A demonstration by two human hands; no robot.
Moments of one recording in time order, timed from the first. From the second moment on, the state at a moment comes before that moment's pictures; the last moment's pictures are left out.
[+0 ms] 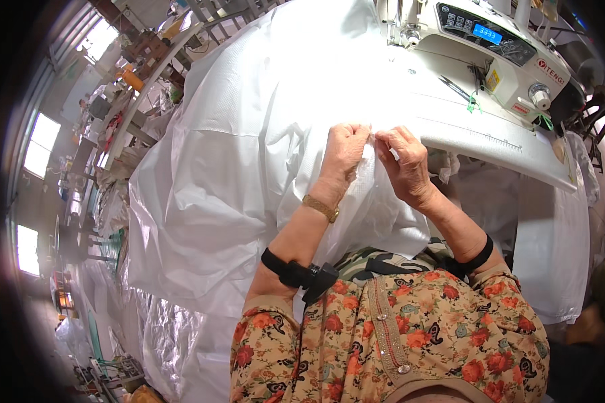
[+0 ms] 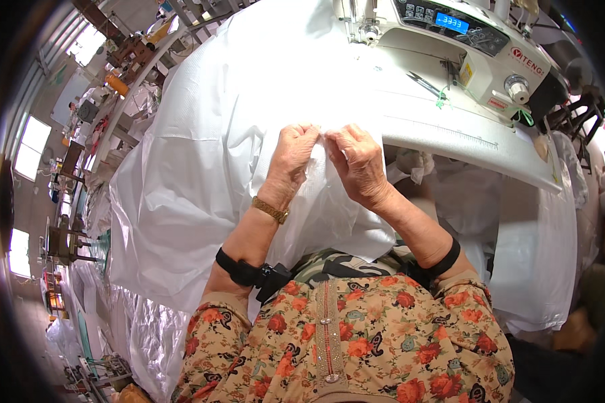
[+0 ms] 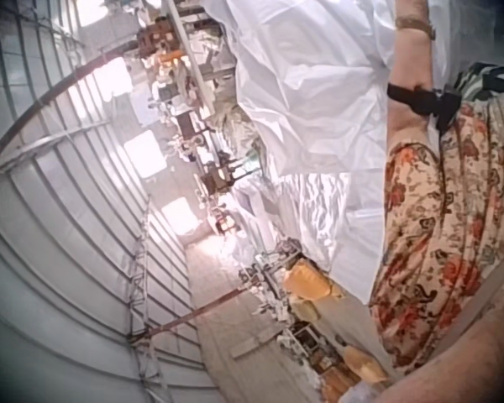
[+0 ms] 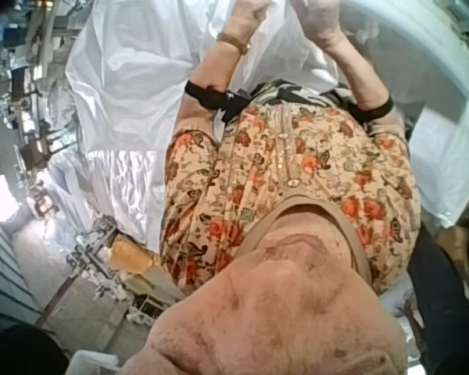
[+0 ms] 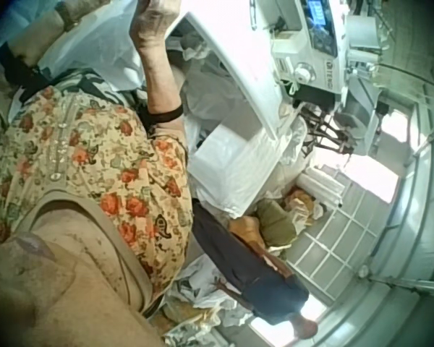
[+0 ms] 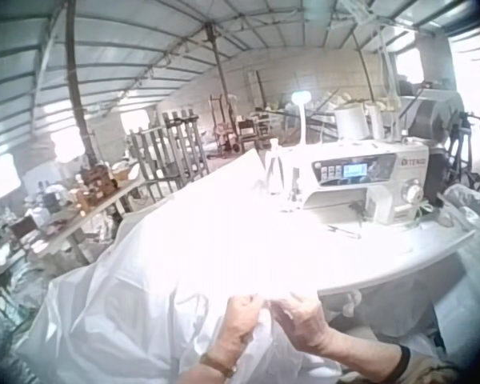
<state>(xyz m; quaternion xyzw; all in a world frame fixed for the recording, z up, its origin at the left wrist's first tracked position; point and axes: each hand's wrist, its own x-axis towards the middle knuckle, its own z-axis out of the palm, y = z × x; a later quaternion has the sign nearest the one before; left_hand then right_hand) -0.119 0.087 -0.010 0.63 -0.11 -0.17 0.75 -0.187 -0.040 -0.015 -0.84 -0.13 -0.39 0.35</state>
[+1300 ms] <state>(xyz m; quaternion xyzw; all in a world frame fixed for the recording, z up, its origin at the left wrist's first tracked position) -0.142 0.086 0.001 0.82 -0.32 0.01 0.48 -0.259 -0.050 0.010 -0.88 -0.24 -0.14 0.38</state>
